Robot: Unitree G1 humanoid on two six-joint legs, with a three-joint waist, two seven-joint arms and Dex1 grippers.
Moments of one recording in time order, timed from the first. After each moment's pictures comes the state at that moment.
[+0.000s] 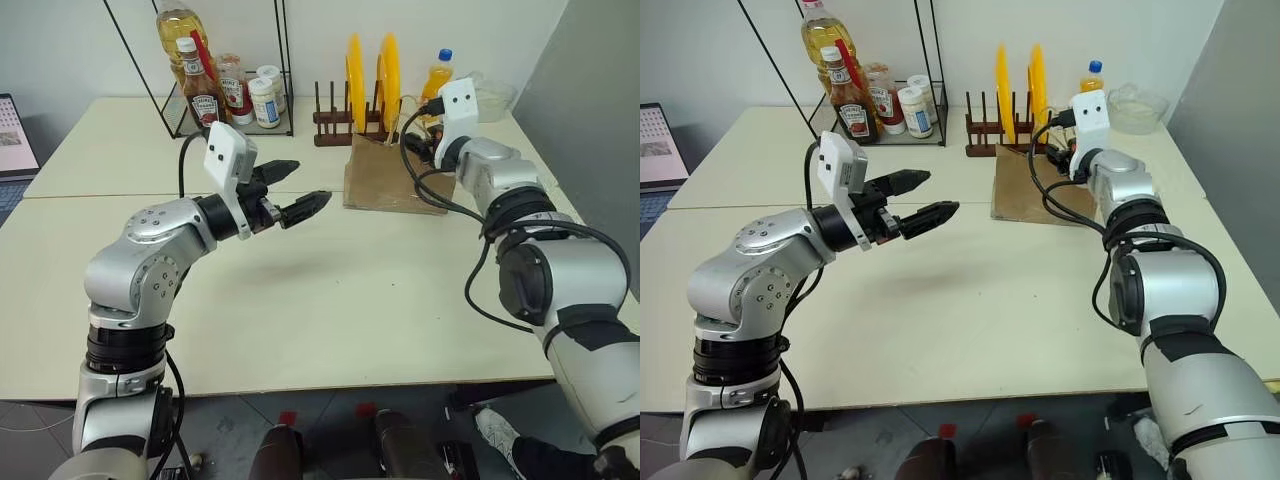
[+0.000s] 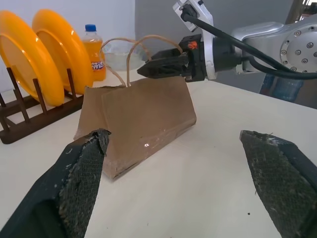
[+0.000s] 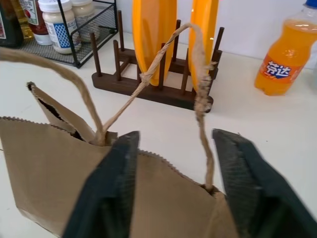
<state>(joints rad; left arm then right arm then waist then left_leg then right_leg) -0.64 0.56 0.10 -0.24 -0.59 0.76 -0.68 -1.45 -0.31 -0.17 1.35 -0.04 0.14 0.39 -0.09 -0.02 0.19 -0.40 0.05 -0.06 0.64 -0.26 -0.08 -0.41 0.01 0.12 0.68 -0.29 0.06</state>
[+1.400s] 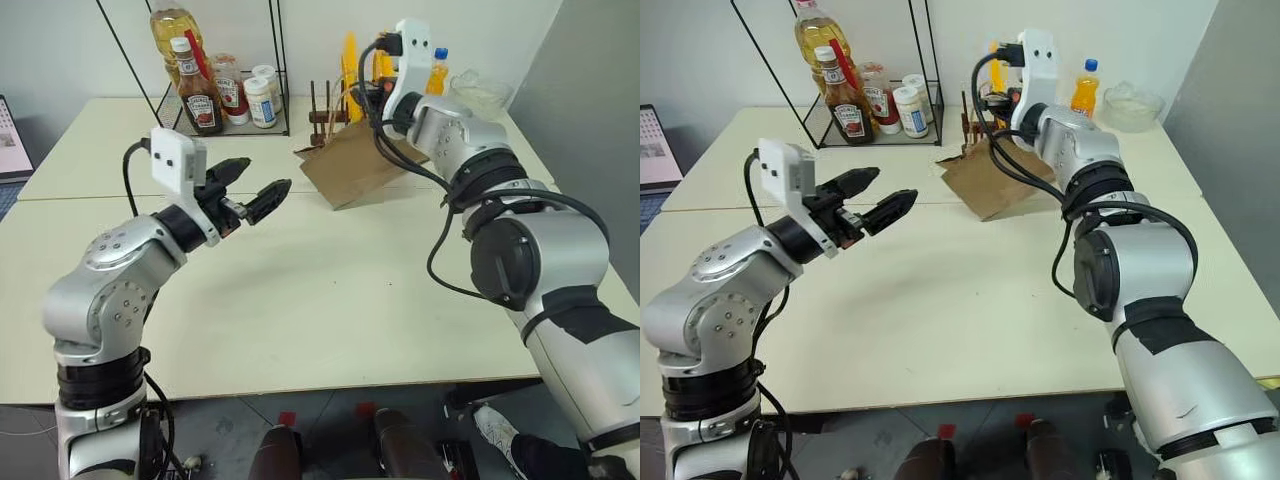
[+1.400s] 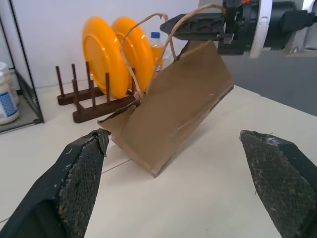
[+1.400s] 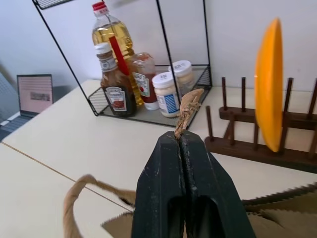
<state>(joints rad) -0.48 0.57 0.29 -0.40 -0.67 0.82 -0.46 -1.64 -0.15 -0.29 1.34 0.17 0.26 0.45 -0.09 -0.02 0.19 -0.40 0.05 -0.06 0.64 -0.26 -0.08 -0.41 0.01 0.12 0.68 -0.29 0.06</state>
